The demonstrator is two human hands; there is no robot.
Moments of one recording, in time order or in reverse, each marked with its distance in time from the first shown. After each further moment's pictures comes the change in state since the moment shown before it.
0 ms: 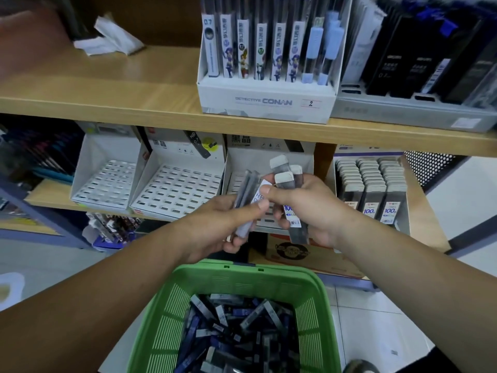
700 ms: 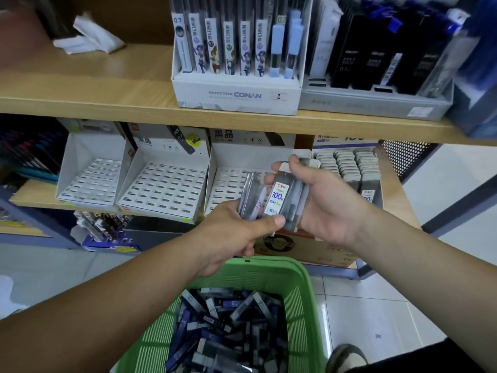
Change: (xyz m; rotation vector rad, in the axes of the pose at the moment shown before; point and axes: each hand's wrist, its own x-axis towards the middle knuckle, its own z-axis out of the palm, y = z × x) left_hand 0.004 -0.016 0.052 -0.040 0.158 -0.020; right_hand -0.040 -0.017 -0.028 0.440 -0.067 0.204
